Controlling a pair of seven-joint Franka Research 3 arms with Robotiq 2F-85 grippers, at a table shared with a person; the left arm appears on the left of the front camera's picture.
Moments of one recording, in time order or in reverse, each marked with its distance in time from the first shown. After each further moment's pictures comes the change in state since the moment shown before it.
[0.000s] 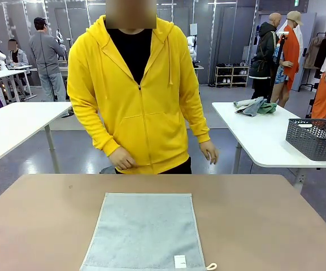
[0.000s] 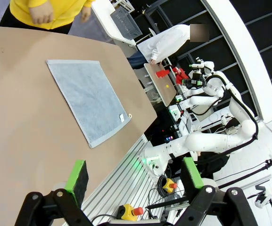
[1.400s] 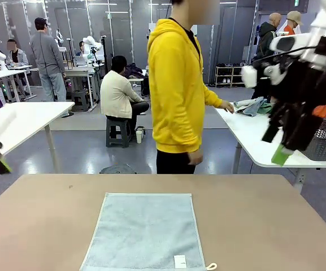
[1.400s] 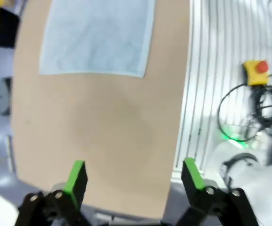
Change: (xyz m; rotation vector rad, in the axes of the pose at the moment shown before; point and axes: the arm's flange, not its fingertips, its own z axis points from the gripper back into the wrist) left arm -0.016 -0.221 -0.250 0.504 0.976 -1.193; right arm 0.065 0.197 -0.224 -0.566 0.917 0.950
